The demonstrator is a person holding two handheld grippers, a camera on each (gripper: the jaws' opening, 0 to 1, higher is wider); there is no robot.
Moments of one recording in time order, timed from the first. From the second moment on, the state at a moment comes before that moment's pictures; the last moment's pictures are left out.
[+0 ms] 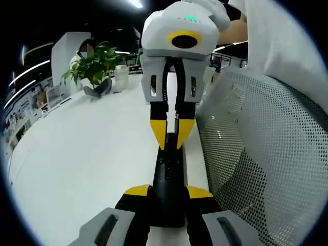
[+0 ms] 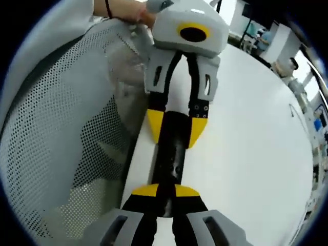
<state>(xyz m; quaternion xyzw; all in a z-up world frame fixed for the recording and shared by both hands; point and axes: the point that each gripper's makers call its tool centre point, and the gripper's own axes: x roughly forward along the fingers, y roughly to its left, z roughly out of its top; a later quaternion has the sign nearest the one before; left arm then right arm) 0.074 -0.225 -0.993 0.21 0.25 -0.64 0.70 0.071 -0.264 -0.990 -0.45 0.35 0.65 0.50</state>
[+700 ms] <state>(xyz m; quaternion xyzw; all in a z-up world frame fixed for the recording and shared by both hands) 0.075 -0.224 -0.993 0.21 0.24 -0.63 0.70 0.074 -0.261 -0.985 -0.27 0.30 0.61 0.68</state>
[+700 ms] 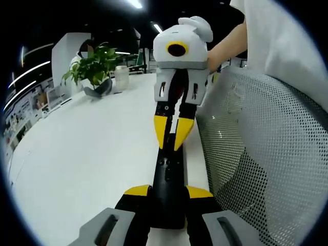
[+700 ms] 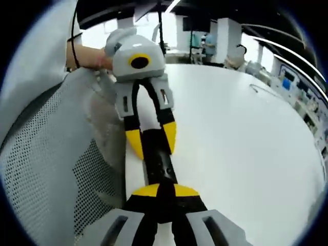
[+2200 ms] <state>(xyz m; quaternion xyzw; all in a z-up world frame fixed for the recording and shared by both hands) 0.074 -0.224 -0.993 0.20 0.24 -0.63 0.71 0.074 -0.257 -0.990 -0.38 0.40 0.58 0.60</state>
